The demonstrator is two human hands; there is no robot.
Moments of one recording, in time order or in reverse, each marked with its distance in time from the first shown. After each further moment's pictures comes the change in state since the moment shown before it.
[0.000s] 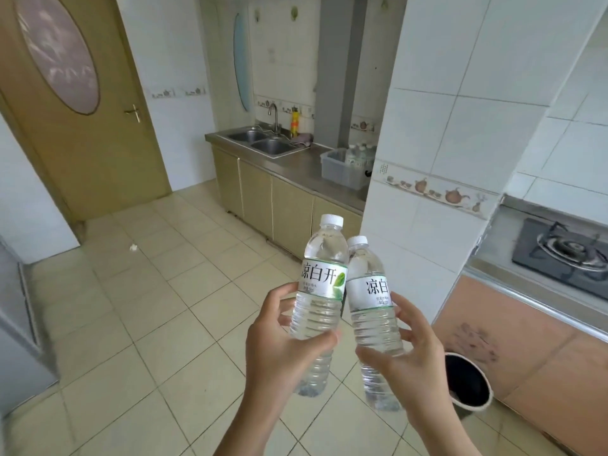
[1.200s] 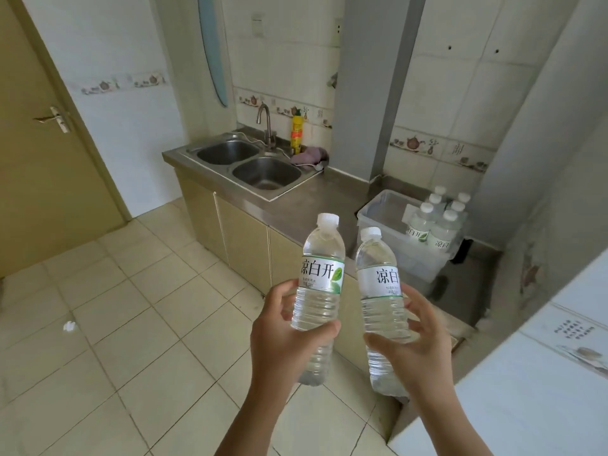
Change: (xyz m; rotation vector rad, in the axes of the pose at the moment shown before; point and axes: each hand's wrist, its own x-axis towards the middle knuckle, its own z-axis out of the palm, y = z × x) left_hand 0.763 -0.094 0.101 0.028 -0.071 -0.097; right_hand 0.693 0.053 0.324 -0.029 0.115 0.047
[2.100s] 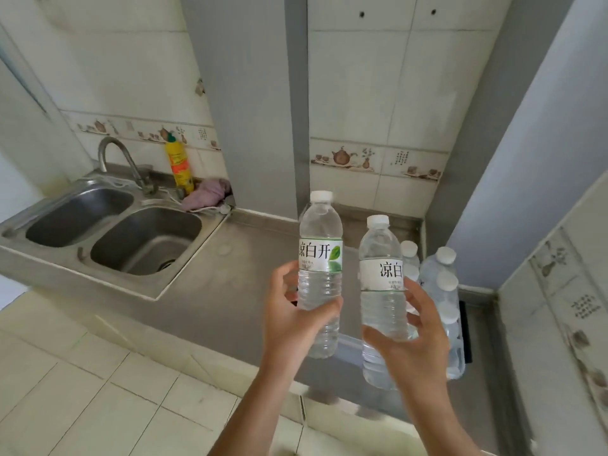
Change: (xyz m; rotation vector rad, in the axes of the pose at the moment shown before) left_hand 0.377 0.033 0.264 -0.104 -0.366 0.044; right_hand 0.369 0.075 0.021 0.069 0.423 0.082
